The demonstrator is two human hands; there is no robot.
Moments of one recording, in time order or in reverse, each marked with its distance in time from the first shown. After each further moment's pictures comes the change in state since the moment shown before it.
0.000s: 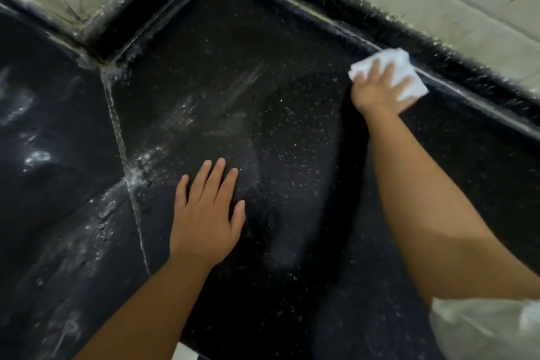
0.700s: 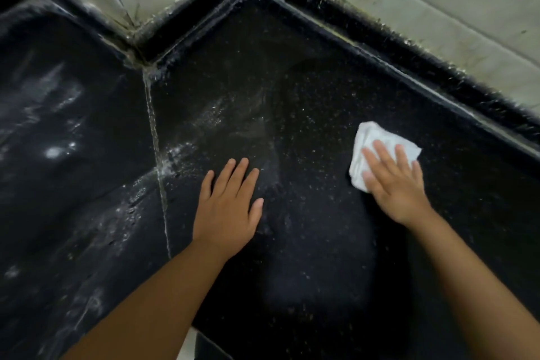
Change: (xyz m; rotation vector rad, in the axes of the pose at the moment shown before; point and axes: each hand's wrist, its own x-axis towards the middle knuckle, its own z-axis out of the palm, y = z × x) left_hand -0.002 0.000 -0.010 -0.138 -0.103 -0.026; right_hand -0.117 0.085 0.024 -0.159 -0.070 -0.505
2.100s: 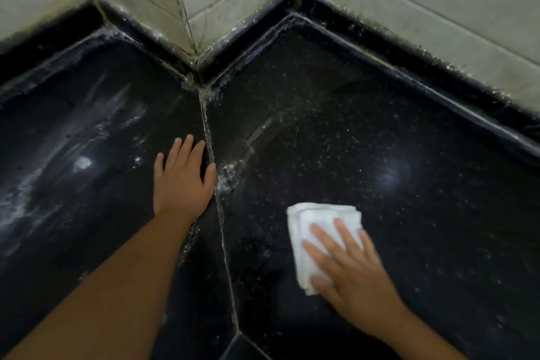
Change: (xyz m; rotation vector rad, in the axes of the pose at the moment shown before) left_hand 0.025 -0.125 -0.047 -0.066 0.084 -0.334; right_hand -0.077 -0.111 0.068 -0.194 0.053 -0.538
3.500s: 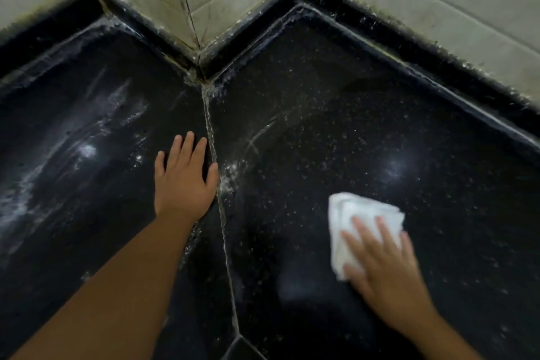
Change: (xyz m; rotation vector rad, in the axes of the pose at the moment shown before) left_hand 0.002 0.001 -0.002 0.015 -0.030 -0.025; right_hand -0.008 0.035 0.000 0.014 -0.026 0.155
